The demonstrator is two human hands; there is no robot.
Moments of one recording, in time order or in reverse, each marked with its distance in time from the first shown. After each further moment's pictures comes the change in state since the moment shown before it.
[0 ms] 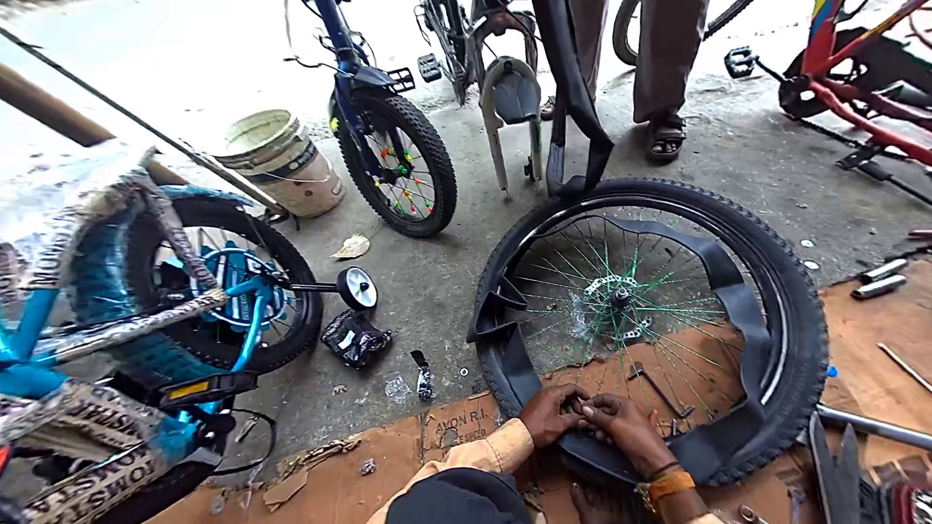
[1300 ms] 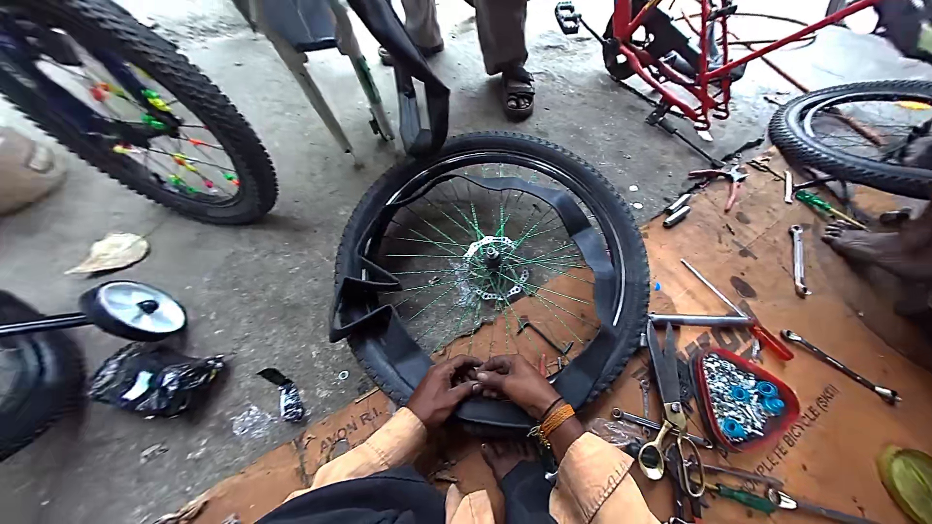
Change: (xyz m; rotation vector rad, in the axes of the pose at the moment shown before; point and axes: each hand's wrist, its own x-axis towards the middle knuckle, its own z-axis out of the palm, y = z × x) left_hand -0.008 -0.009 0.000 0.010 0.073 -0.017; right_hand -0.012 -0.003 0.006 0.049 -0.048 -0.003
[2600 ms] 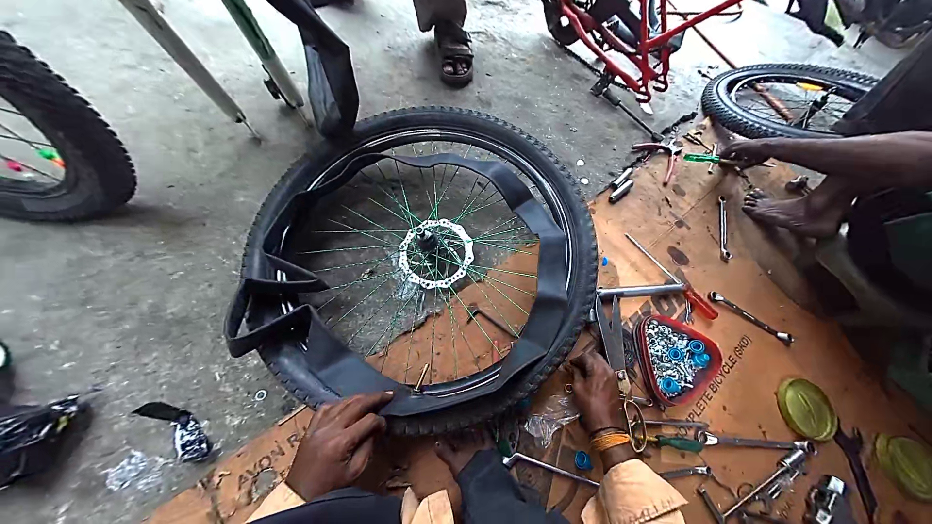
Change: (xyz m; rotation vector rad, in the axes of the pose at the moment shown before) left_hand -0.066 -0.037 -0.013 0.636 0.355 0.609; right_hand -0.111 0.105 -0.128 -0.827 0.987 0.019
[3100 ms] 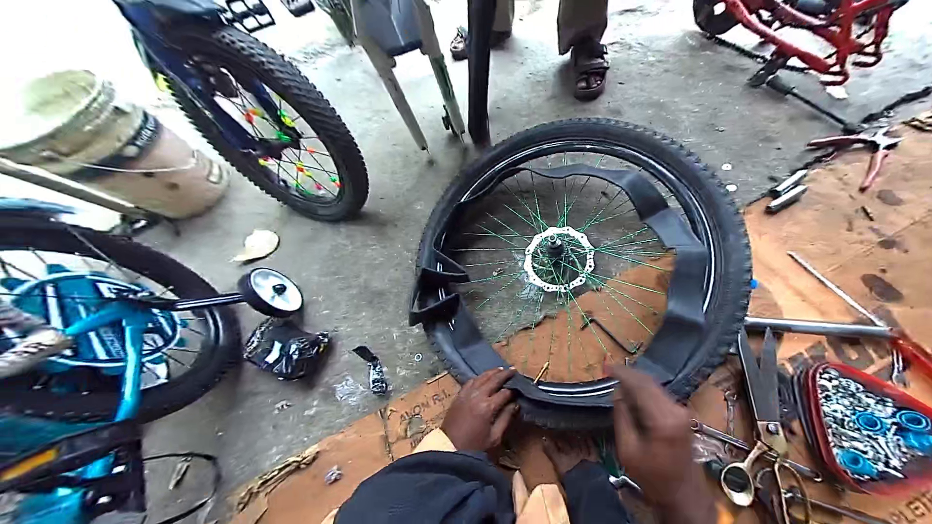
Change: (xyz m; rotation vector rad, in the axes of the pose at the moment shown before) left_hand 0.016 0.023 -0.006 0.010 -0.269 -0.216; right_hand -0.052 -0.156 -0.043 0.406 0.004 -0.577
